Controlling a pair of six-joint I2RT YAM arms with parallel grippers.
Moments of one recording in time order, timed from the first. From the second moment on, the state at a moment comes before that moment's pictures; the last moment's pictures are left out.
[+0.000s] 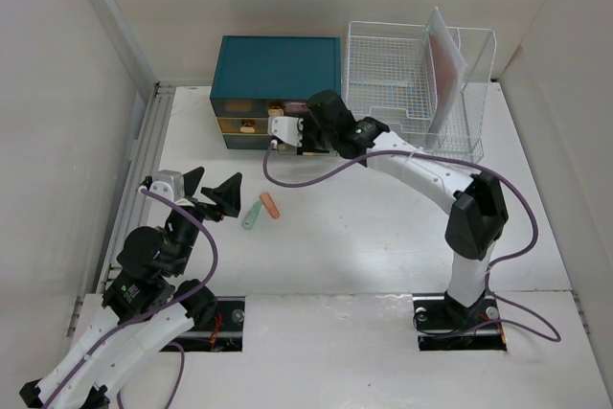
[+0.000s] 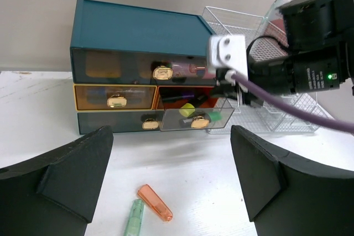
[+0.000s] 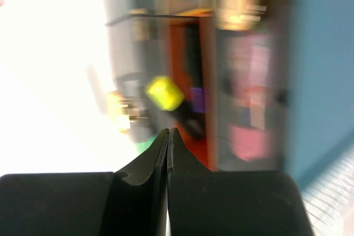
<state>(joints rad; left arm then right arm) -0.73 0.27 0.63 -0.18 -0.43 -0.17 0.78 1.85 1.69 -0.45 0.02 -0.90</state>
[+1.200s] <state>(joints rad) -0.73 0.27 0.63 -0.18 -0.44 -0.17 0.77 2.09 1.64 -0.20 0.41 -0.76</state>
